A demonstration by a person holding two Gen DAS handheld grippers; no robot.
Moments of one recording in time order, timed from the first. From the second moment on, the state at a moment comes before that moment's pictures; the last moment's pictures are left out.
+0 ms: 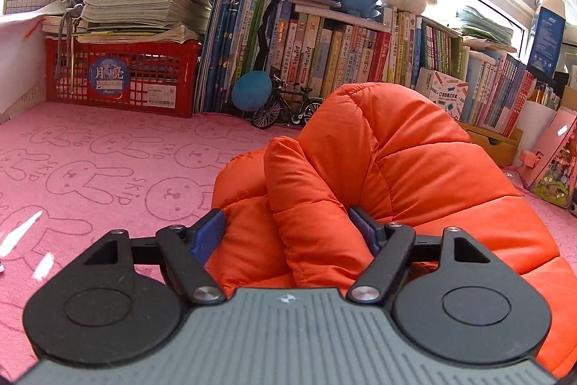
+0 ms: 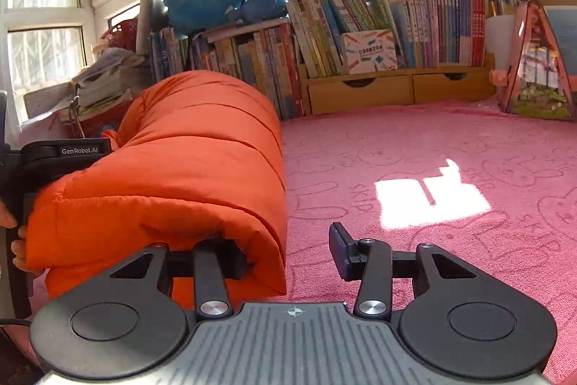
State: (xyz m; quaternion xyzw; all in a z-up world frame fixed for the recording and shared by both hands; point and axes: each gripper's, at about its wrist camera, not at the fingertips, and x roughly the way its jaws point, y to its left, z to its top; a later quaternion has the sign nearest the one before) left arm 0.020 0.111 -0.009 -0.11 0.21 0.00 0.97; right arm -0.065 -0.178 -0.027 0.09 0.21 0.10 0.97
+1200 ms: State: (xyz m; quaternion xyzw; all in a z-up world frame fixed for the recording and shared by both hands) left arm 0.011 0.120 -0.025 -0.17 0.22 0.02 0.96; right arm 0.097 -0.025 0.001 -0.09 0.21 0.20 0.95
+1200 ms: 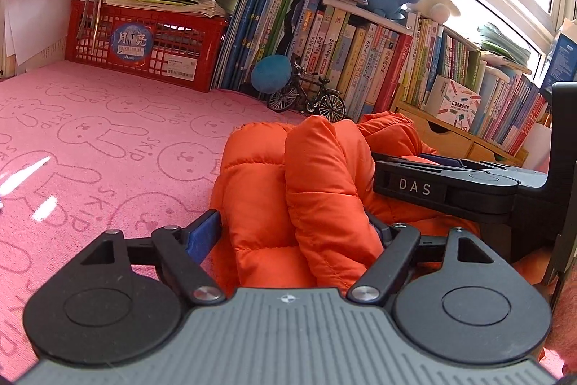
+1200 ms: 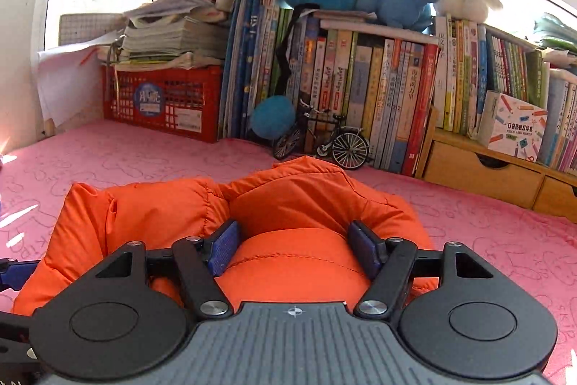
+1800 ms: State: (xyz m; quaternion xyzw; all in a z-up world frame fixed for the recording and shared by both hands) left arm 0.013 0.105 -0.022 -0.12 0.23 0.04 0.96; right arm 0.087 -0.059 0.054 -0.07 0.15 0.23 0.96
